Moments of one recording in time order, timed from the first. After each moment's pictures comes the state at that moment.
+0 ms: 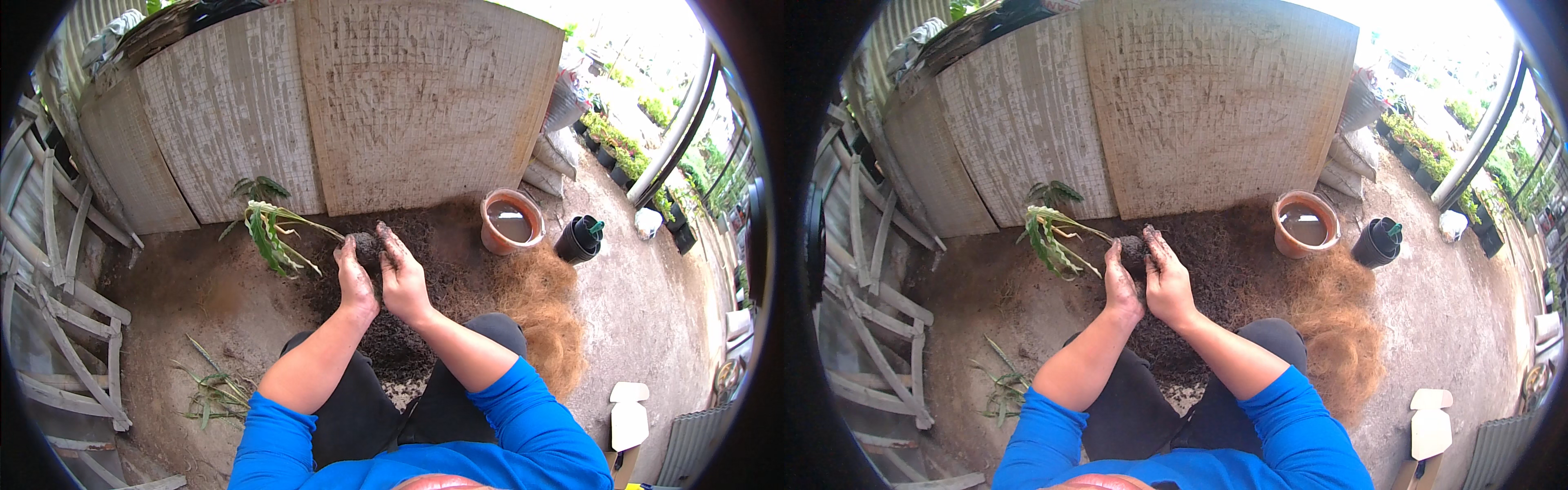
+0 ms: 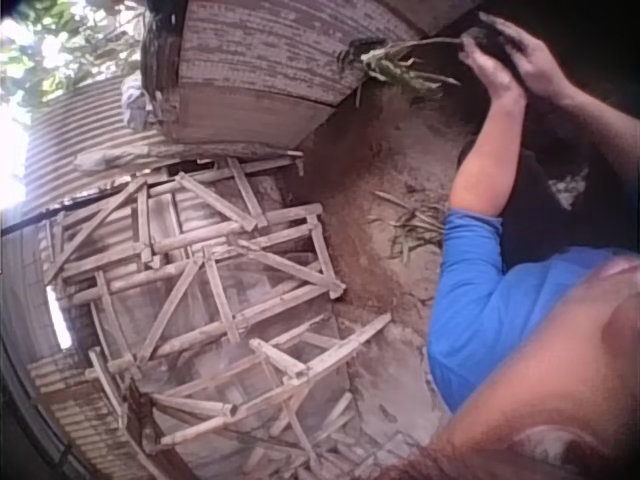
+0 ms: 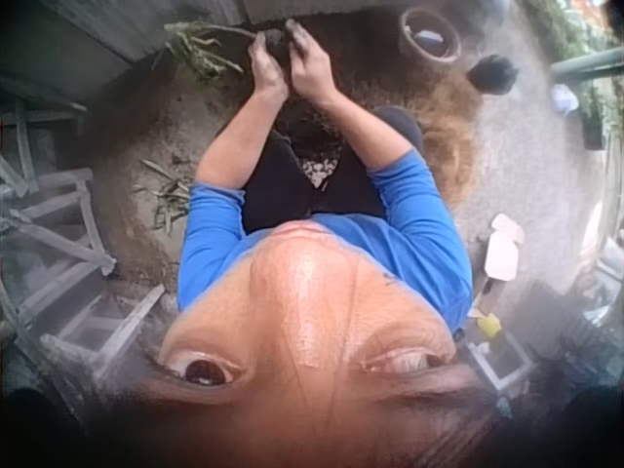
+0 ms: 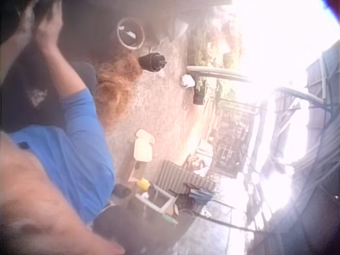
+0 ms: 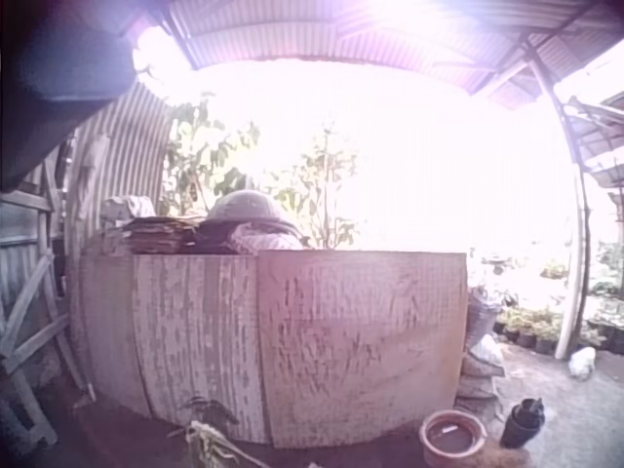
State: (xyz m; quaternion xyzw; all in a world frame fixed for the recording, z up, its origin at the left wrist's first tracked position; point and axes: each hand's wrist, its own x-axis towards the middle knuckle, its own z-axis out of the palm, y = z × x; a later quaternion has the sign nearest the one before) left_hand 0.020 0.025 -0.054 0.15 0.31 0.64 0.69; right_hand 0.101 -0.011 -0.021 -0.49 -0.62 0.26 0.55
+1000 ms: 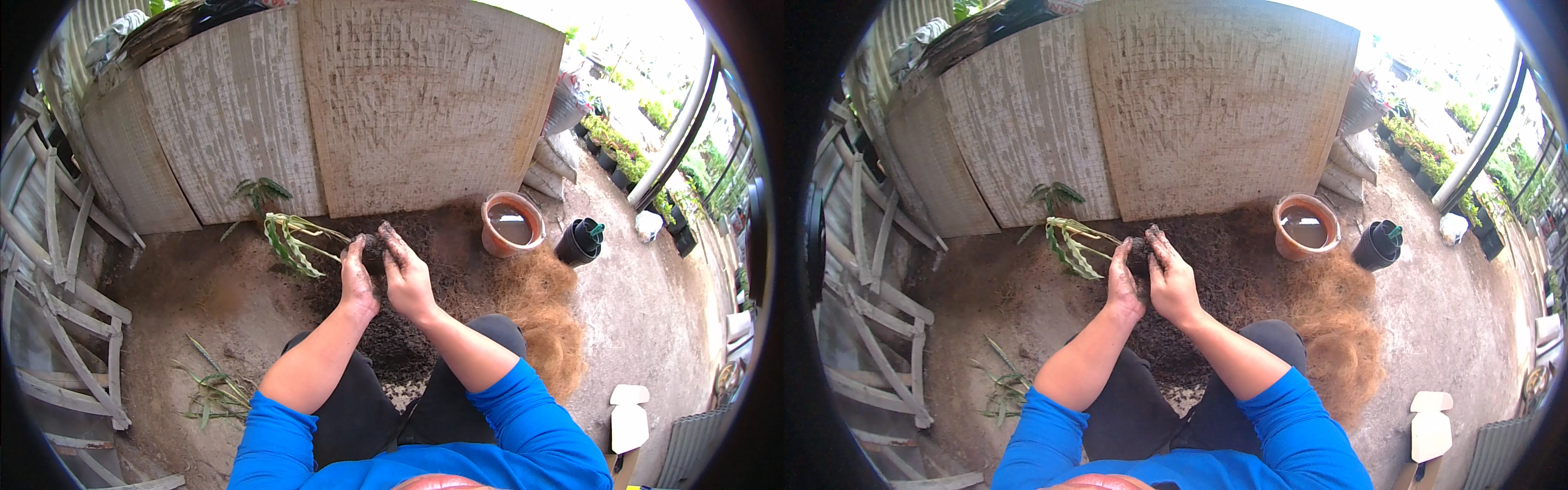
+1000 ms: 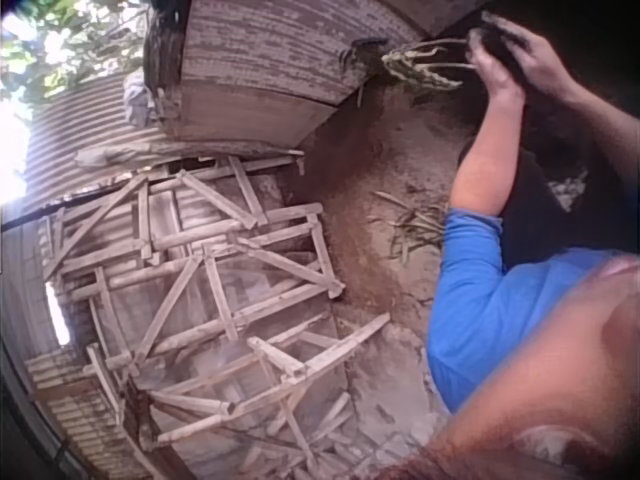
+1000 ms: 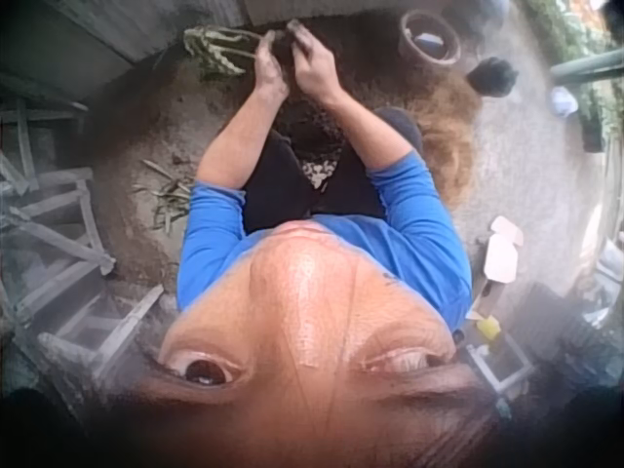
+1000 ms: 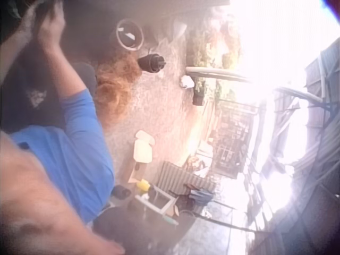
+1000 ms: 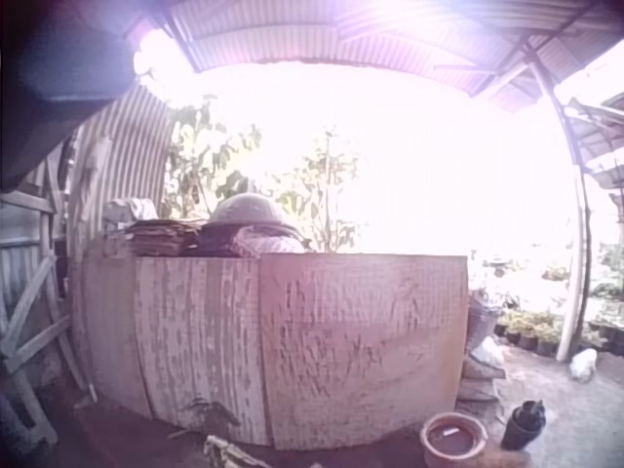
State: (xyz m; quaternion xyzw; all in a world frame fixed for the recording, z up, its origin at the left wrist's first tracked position) left_hand 0.019 0.027 -0.050 0.11 0.29 0.60 0.74; right_hand 0.107 -0.010 -0.016 -0.50 -0.62 0.26 0.55
